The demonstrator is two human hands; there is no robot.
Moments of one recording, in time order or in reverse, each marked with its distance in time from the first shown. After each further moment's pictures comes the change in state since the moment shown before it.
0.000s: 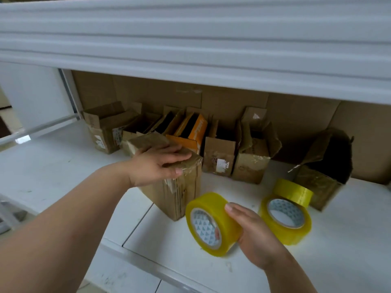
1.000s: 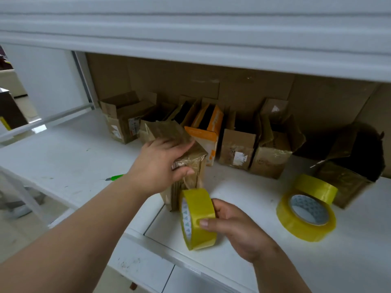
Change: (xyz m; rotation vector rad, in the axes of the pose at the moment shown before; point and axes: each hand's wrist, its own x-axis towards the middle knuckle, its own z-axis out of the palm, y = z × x) left_hand -0.025 -0.023 0.029 0.164 0.514 0.067; right_hand 0.016 0.021 0.057 -0.294 -0.220 0.130
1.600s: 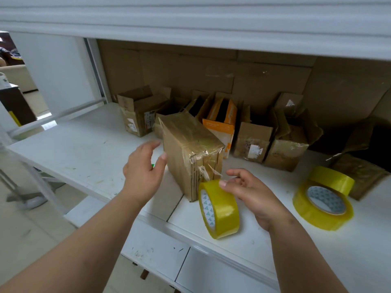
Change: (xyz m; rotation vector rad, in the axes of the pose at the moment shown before) left_hand -0.069 -0.039 0.017 -0.407 0.313 -0.560; right_hand 0.016 -0.025 0.014 -0.279 0.336 -0.020
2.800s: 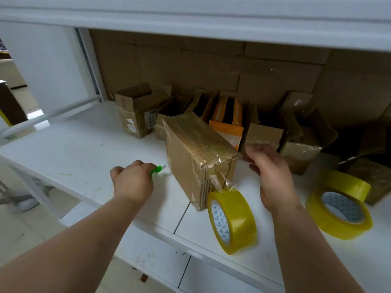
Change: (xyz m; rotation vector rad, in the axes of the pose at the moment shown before) left_hand 0.036 -0.062 0.010 0.603 -0.201 -0.032; right_hand 0.035 -0.037 0.009 0.253 0.408 -0.290
